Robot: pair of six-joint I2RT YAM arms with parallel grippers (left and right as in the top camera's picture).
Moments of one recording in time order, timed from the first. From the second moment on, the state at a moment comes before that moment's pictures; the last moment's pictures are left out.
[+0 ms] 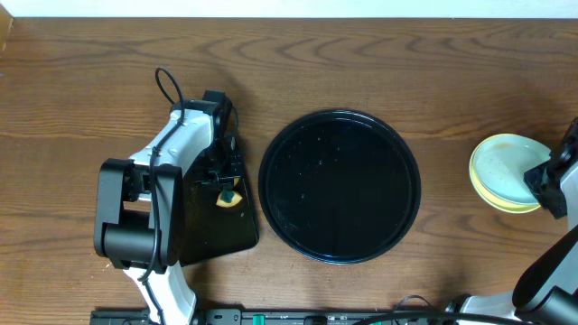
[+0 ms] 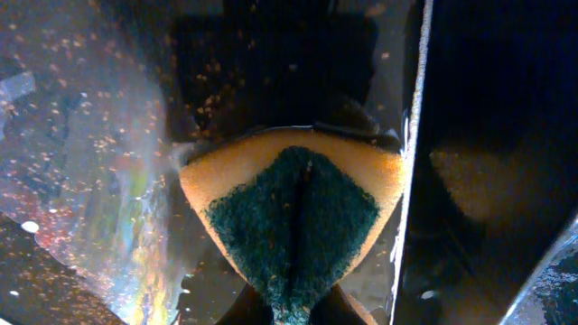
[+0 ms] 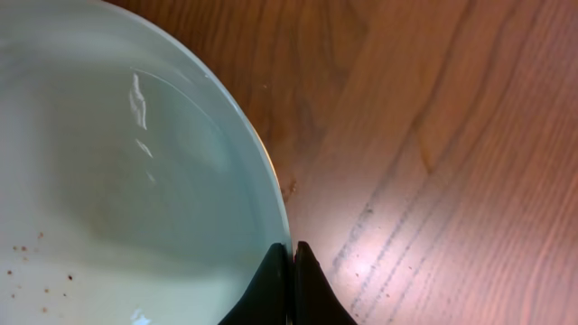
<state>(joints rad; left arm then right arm) -0.15 1.94 1.25 -1.07 0.12 -0.23 -0.55 1.66 1.08 -0.75 0.33 0.59</state>
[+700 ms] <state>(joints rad) -0.15 1.94 1.25 -1.06 0.10 -0.22 -0.40 1.67 1.08 -0.69 0.23 0.59</state>
